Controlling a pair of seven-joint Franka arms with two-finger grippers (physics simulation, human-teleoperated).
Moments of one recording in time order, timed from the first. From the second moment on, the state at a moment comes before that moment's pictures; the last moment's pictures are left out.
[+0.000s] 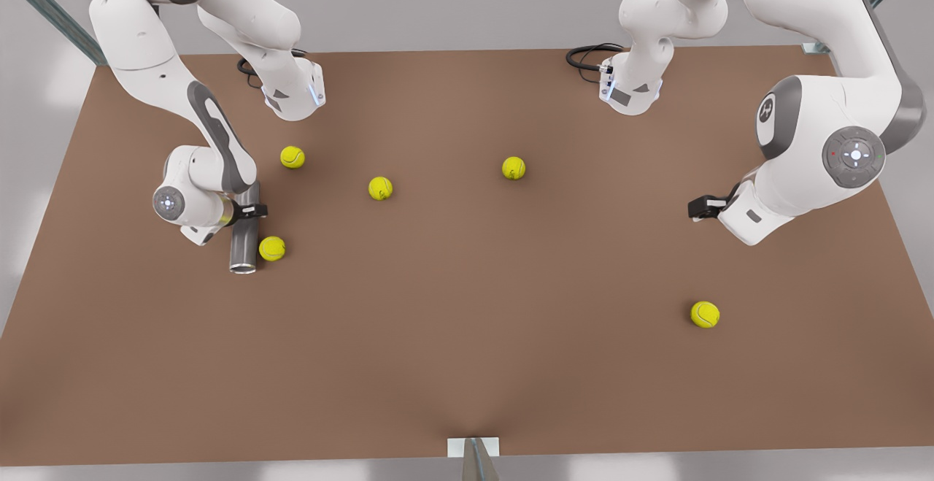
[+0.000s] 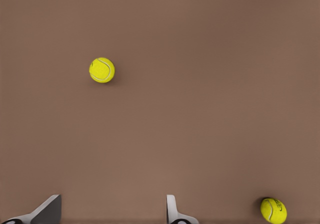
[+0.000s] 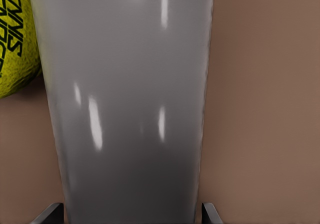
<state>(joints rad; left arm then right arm) -0.13 0.24 0.01 -1.37 0.04 1.43 -0.06 -0.35 0.29 0.16 -2.44 -0.10 2.42 -0.23</state>
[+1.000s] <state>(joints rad) -0.13 0.25 0.01 -1.37 0.04 1.44 -0.06 -0.34 0.28 0.17 -2.37 -0.10 2.32 -0.25</state>
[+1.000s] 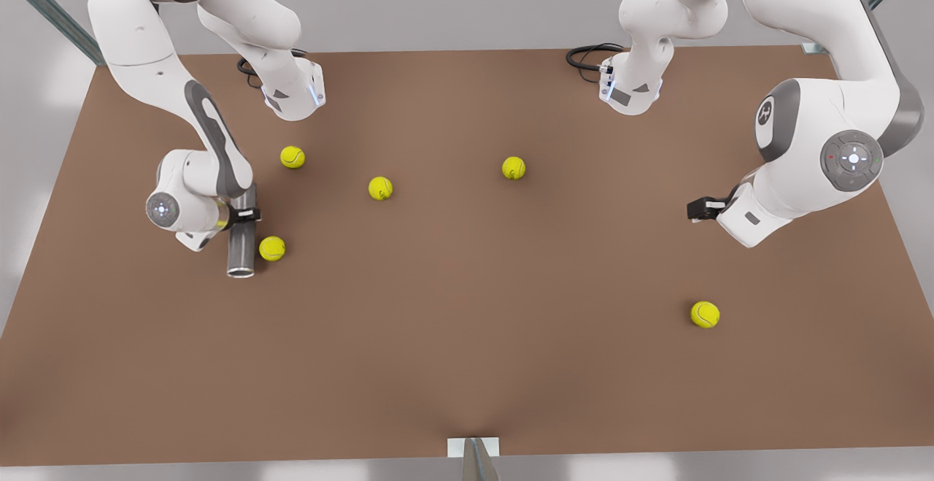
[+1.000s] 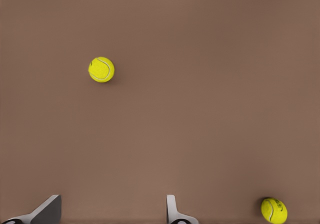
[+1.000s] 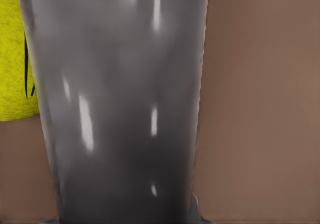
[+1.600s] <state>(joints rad) -0.13 0.25 0.02 -1.37 0.04 1.44 -0.06 -0.24 0.28 0.35 -2.16 -0.11 2.22 -0.25</state>
